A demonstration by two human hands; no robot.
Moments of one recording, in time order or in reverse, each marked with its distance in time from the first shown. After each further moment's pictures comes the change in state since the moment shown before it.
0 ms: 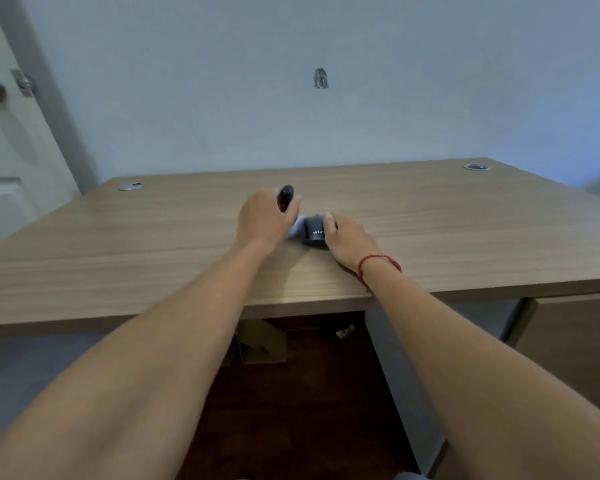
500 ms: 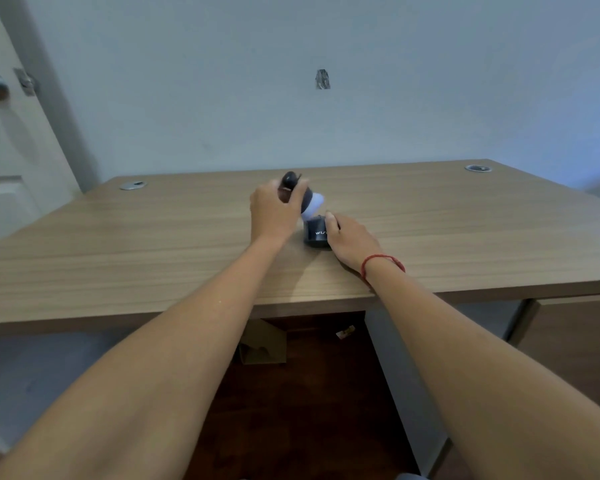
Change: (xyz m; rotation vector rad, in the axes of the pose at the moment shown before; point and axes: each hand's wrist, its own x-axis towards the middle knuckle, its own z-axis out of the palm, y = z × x) left_hand 0.005 0.016 0.005 -0.427 0.120 -0.169; right_hand 0.000 0.000 -0.001 0.053 -0.010 0.009
